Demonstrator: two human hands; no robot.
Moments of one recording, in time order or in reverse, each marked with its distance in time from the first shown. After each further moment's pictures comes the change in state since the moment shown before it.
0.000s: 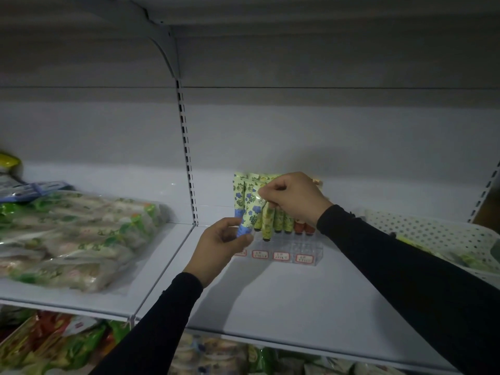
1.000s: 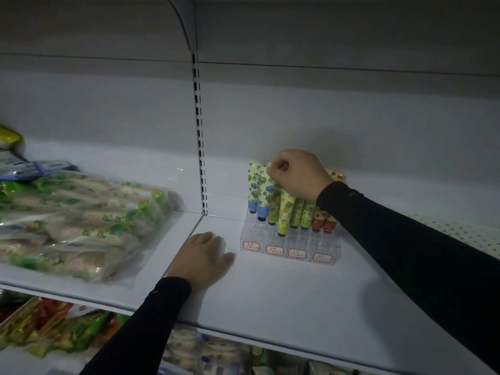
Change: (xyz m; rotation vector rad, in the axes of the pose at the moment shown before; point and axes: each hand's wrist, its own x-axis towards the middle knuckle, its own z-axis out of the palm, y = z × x) left_hand 0.015 -0.082 -0.071 1.177 -0.014 0.040; right_hand 0.057 0.004 0.022 -0.402 0.034 -0.161
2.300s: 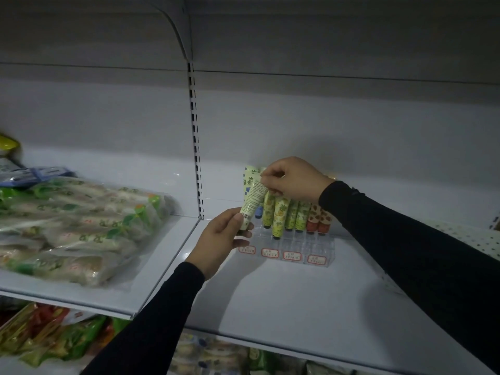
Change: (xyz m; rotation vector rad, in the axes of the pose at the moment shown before) left_hand 0.008 0.075 -0.041 -1.256 -0.008 -0.057; right_hand -0.010 -0.010 -0.017 0.113 -0.225 -0.018
